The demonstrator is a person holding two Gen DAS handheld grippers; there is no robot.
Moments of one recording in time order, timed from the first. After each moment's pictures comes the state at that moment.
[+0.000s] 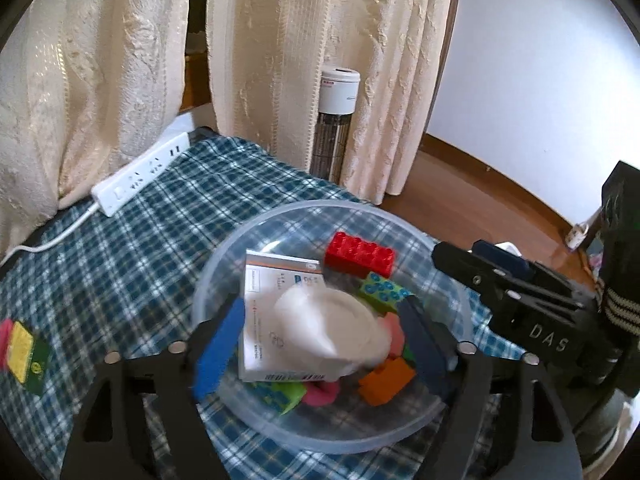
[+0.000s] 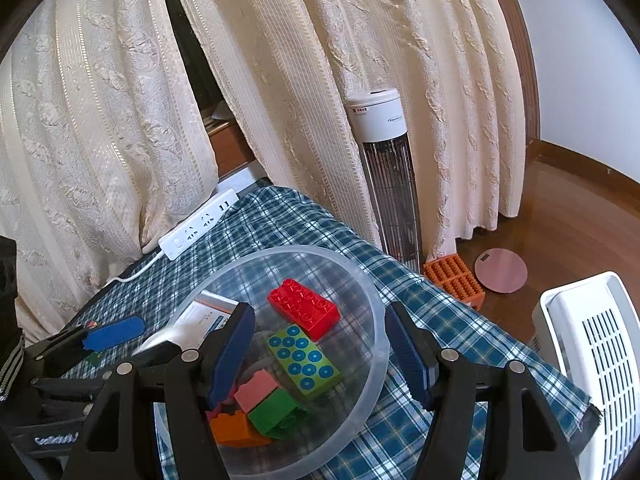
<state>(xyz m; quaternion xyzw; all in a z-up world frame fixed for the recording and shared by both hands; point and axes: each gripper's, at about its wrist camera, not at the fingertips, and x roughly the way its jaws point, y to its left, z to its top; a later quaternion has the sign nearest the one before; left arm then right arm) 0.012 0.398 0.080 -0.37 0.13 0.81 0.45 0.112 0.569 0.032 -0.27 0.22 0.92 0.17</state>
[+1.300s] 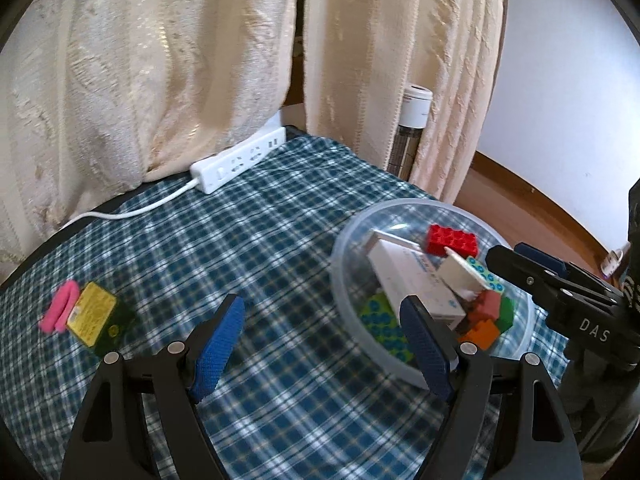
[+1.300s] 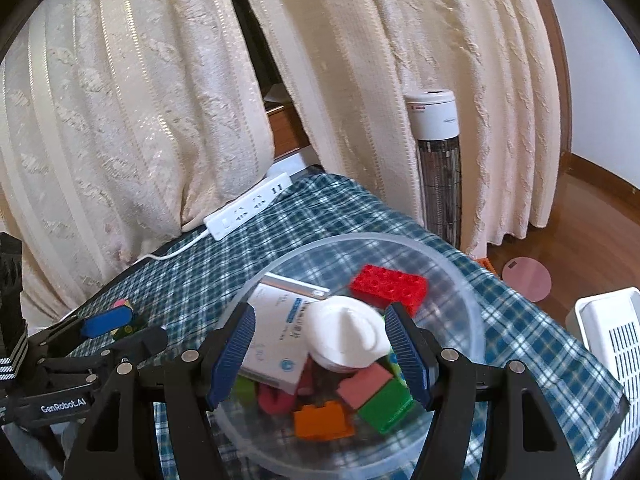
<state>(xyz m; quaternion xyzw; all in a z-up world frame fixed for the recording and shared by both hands) -0.012 0.304 0.089 -0.36 0.11 0.85 0.36 0.088 0.509 0.044 -0.28 0.20 0.93 0.12</state>
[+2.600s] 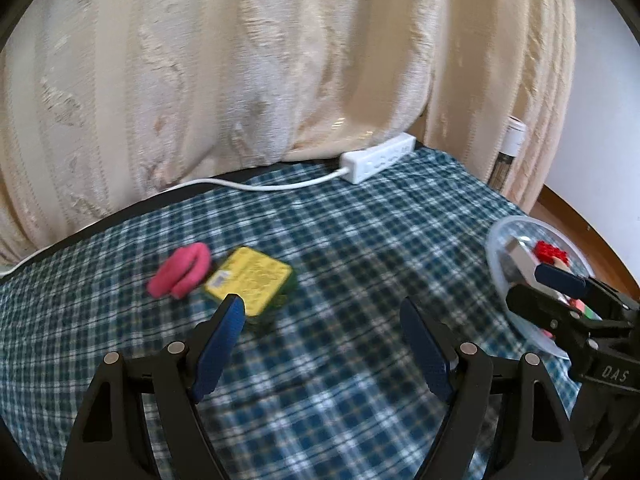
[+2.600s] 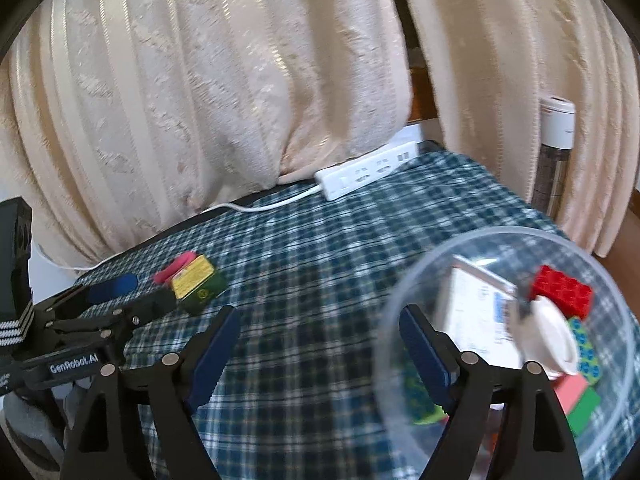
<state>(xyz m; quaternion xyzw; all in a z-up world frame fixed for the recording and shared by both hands) -0.062 0.173 0.085 -0.36 0.08 0.90 0.24 0.012 0.389 0.038 -0.32 0.14 0.94 -0.02</state>
